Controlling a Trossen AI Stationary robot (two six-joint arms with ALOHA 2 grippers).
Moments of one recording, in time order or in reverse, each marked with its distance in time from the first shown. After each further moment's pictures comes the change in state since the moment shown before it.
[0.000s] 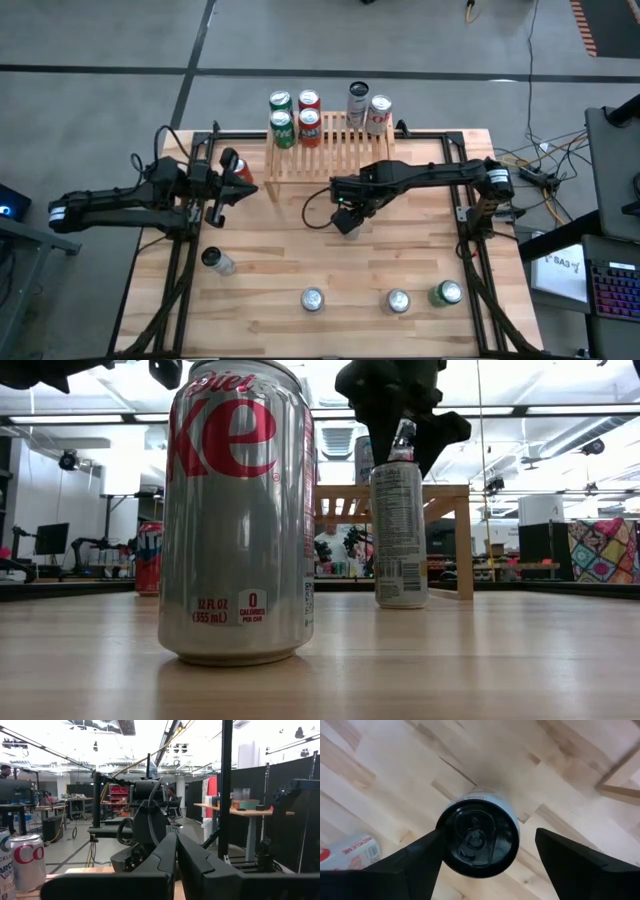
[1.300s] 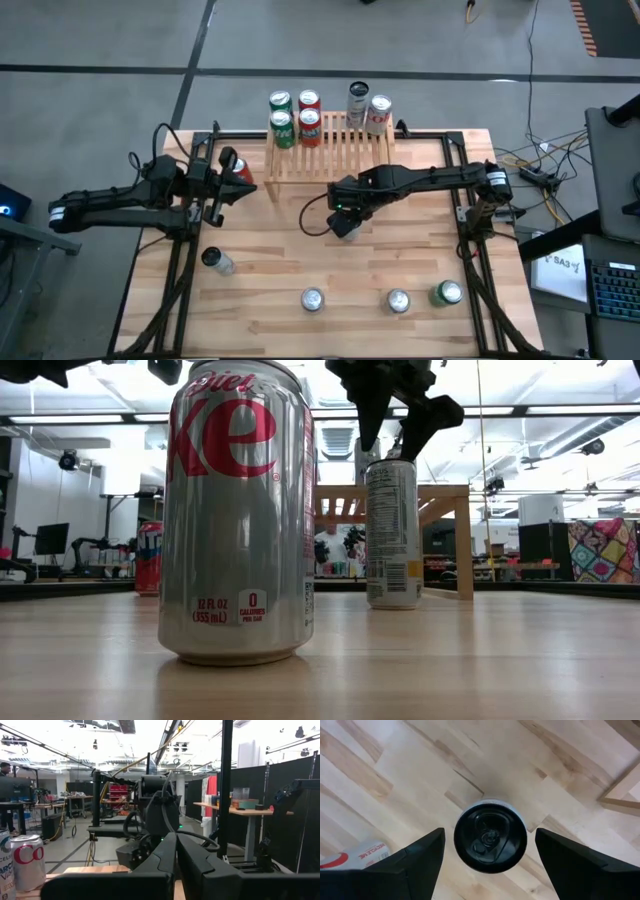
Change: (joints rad) left arm 0.000 -0.003 0.032 -0.047 0.000 -0.003; right arm 0.056 0.009 0.084 -0.009 0.075 0.028
